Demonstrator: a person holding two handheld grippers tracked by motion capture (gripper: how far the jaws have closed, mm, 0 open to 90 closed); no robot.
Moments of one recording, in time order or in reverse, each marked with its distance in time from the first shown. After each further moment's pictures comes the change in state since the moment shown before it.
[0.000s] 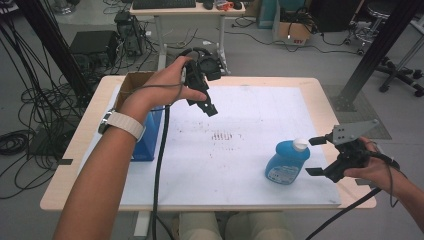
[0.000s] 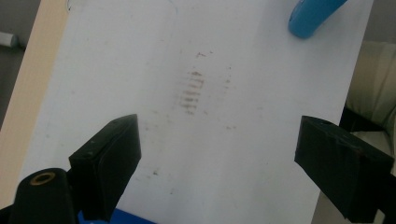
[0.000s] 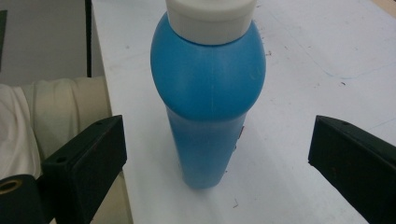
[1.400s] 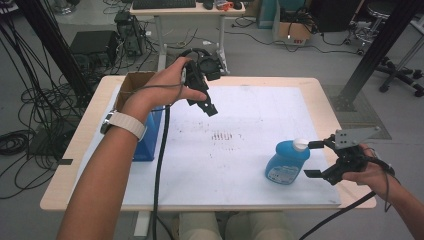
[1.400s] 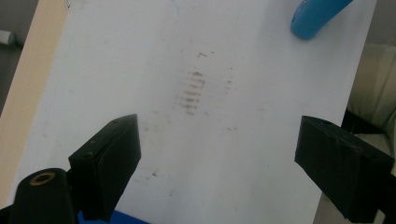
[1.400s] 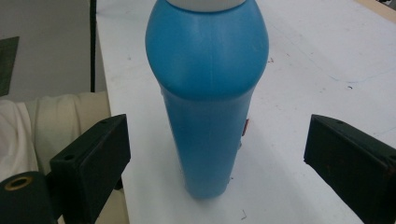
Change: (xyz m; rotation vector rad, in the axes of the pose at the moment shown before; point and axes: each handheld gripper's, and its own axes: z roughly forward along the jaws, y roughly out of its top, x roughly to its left) left arm 0.004 -0.002 0.004 -0.004 -0.005 -0.009; right arm -0.002 -0.021 0.009 -0.095 0.015 0.027
